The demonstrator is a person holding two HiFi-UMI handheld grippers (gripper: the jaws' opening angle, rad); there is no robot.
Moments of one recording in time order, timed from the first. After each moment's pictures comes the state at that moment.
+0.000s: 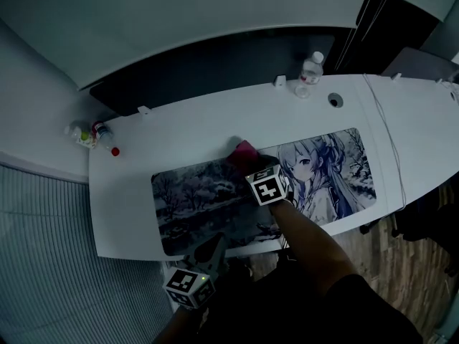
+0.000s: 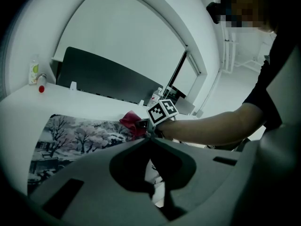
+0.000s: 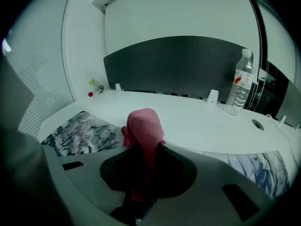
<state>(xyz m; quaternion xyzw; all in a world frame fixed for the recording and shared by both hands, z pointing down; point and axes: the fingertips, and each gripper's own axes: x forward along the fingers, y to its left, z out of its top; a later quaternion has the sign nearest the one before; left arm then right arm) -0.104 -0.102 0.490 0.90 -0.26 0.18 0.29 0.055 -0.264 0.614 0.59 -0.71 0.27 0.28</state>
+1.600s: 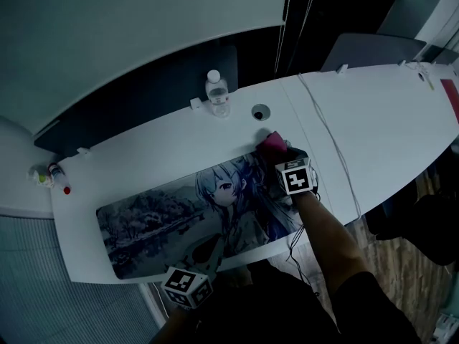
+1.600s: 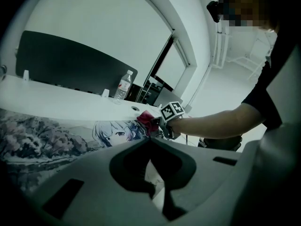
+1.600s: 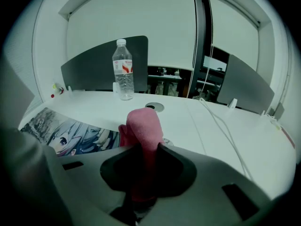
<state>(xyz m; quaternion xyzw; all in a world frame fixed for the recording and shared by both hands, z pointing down) 0.136 -0.059 0.501 0.92 -0.19 0.19 0.28 0.422 -0.162 0.615 0.70 -0.59 0.29 0.27</state>
